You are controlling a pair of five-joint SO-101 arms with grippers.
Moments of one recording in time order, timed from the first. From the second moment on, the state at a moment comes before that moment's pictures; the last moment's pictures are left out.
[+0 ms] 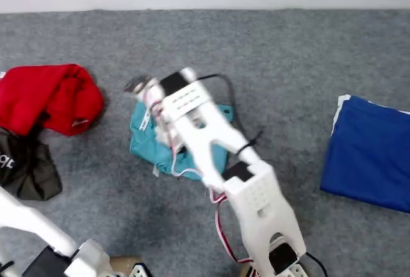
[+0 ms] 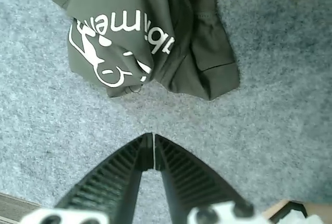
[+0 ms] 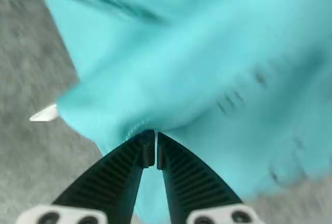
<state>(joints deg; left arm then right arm) -57.3 -18.2 8.8 96.2 -36.5 -40.6 44.2 -40.4 95.9 20.3</state>
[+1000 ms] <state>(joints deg) -57.3 -22.6 9.3 96.2 -36.5 -37.2 52.2 -56.4 98.1 23.7</state>
